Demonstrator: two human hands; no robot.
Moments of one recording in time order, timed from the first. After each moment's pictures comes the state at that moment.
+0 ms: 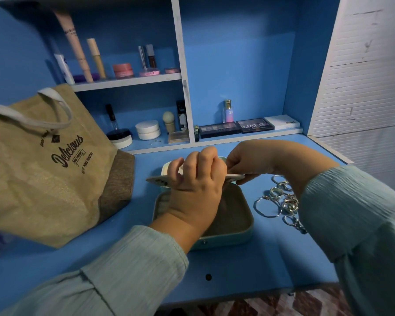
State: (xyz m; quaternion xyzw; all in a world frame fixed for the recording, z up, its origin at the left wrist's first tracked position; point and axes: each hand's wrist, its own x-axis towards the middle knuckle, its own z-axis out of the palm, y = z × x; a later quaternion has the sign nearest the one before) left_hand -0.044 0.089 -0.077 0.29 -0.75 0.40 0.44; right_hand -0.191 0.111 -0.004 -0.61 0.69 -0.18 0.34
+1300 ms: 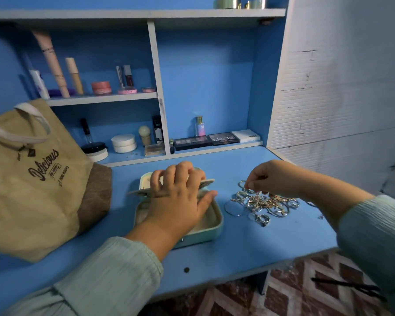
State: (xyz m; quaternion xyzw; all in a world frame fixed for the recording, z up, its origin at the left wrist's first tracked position) left_hand -0.037 0.102 -0.071 0.27 -0.81 0.28 0.44; right_hand -0.236 0.205 -0.009 -0.56 0.79 -0.20 0.17
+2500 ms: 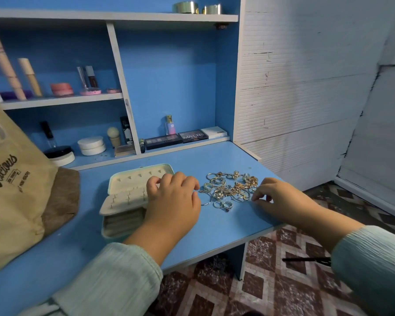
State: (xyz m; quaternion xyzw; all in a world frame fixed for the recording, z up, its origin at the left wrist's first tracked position) left_hand -0.065 0.154 -0.071 0.28 -0.88 0.14 0.35; right_hand -0.265 0.291 -0.065 -0.58 0.80 -0.16 0.02
